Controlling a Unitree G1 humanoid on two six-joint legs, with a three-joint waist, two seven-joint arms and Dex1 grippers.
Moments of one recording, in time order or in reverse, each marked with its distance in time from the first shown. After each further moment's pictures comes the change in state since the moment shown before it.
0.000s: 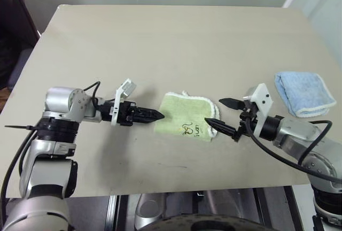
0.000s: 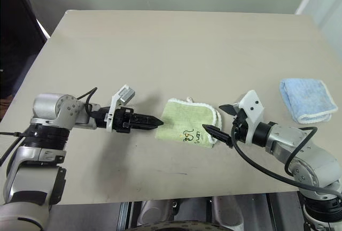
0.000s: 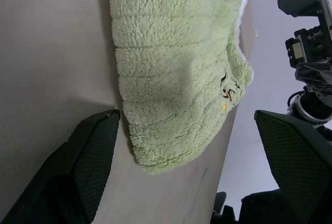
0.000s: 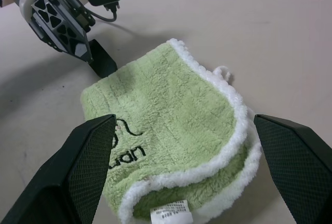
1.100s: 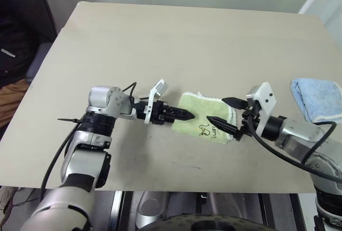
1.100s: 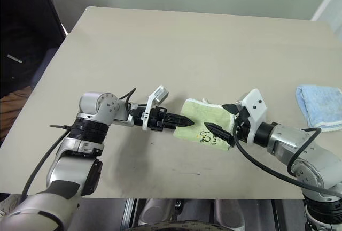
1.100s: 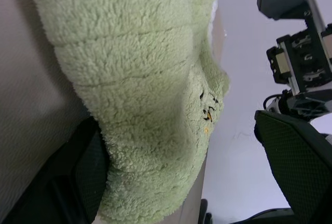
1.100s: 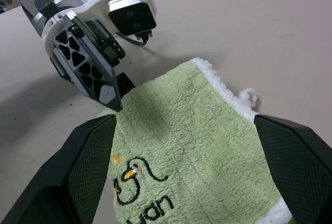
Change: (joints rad) left arm -0.096 -0.287 -0.035 0.102 0.016 -0.047 0.076; right arm 0.006 -0.007 -0.035 -0.021 0.049 0.037 -0.062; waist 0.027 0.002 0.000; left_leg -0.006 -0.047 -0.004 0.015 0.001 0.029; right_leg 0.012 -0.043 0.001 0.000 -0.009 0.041
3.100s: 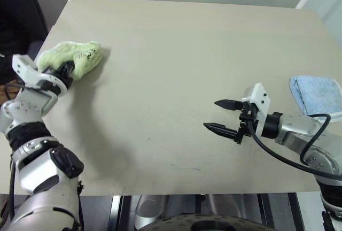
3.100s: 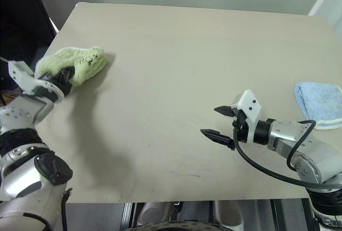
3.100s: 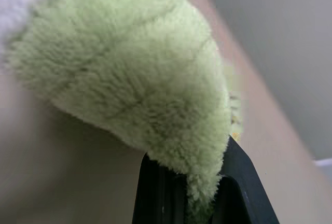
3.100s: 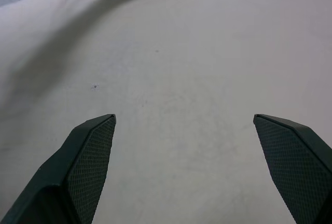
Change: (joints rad) left arm 0.078 0.221 0.952 0.308 -0.005 -0.650 0.759; right arm -0.052 -0.092 0.100 0.087 -0.015 -0.119 0.178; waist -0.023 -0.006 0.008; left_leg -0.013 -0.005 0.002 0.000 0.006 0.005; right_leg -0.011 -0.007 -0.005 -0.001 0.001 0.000
